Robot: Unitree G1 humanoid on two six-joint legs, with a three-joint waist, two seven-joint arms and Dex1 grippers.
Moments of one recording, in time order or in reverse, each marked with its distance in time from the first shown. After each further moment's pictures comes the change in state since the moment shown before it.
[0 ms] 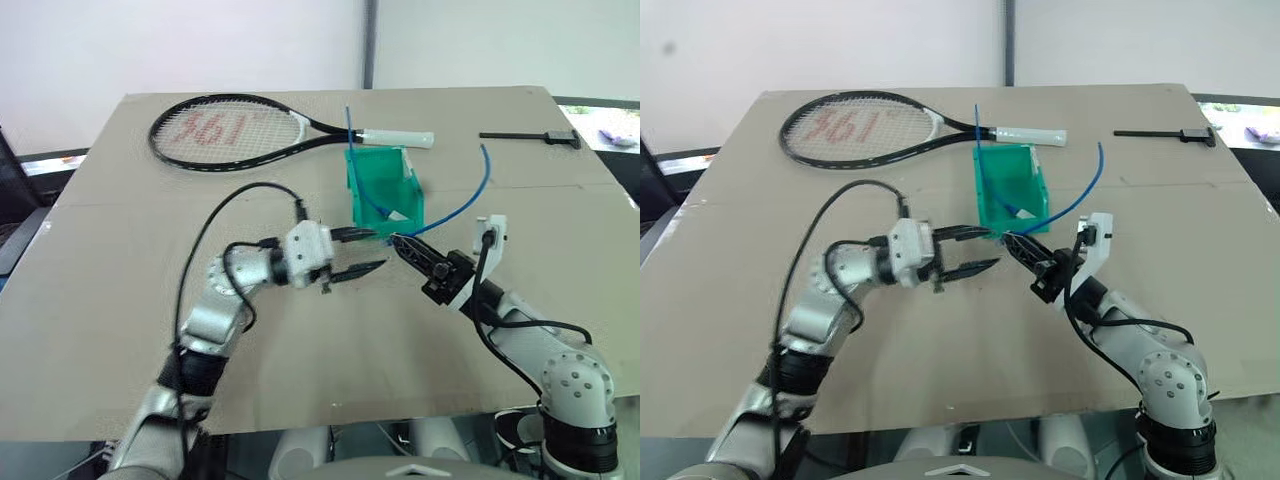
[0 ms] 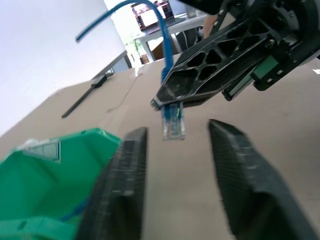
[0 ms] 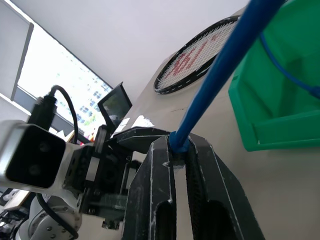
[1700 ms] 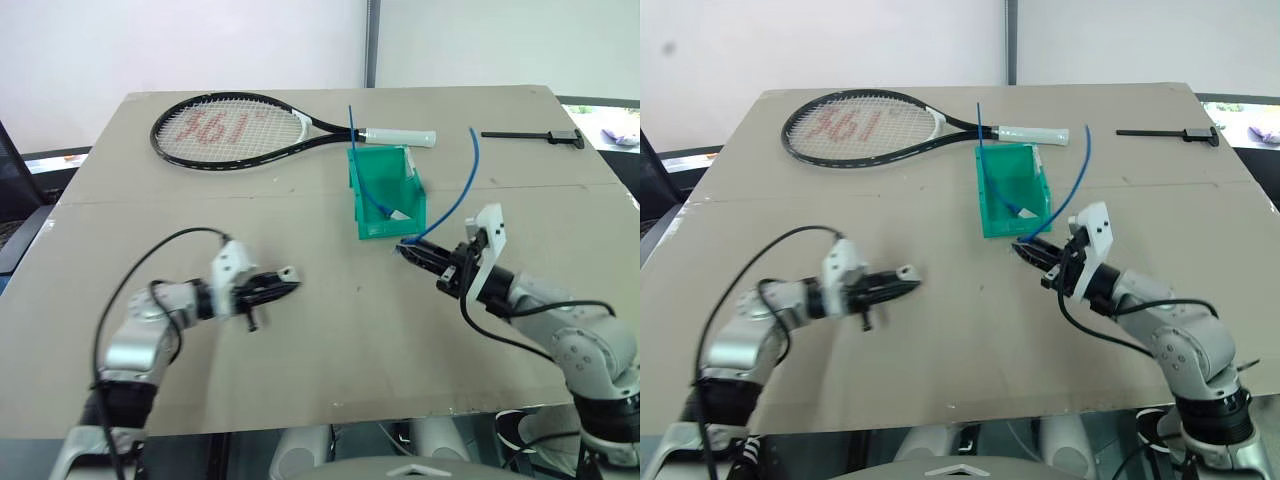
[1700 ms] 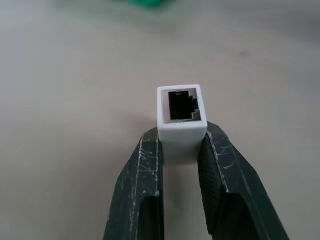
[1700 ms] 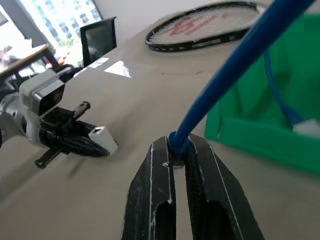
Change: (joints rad) left arm 0.031 0.081 0.015 0.160 0.028 0.155 -0.125; right arm -0.160 -0.309 0.109 0.078 -0.408 -0.098 0.421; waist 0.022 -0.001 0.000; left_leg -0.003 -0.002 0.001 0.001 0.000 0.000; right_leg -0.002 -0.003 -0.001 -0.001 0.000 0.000
